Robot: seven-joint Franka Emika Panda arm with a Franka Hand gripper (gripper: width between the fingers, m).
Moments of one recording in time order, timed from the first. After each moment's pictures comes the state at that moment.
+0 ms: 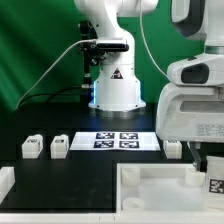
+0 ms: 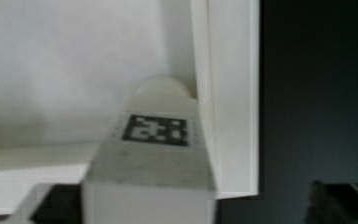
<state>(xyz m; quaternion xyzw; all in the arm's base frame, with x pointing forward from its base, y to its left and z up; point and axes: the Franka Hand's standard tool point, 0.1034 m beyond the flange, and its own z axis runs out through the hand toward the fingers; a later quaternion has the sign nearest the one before) 0.635 0.134 0.081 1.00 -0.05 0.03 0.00</state>
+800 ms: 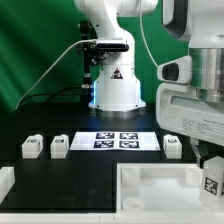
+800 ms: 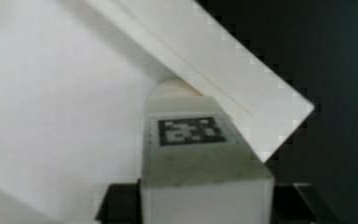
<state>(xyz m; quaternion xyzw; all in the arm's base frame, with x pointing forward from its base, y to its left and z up) 0.637 0.117 0.079 0.82 -0.57 0.01 -0.04</state>
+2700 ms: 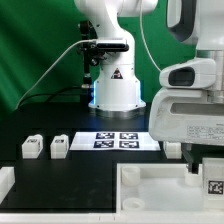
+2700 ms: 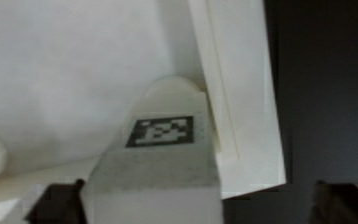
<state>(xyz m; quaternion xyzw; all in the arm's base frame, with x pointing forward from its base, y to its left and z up) 0.635 0.127 0.077 0.99 -0.13 0.04 0.00</state>
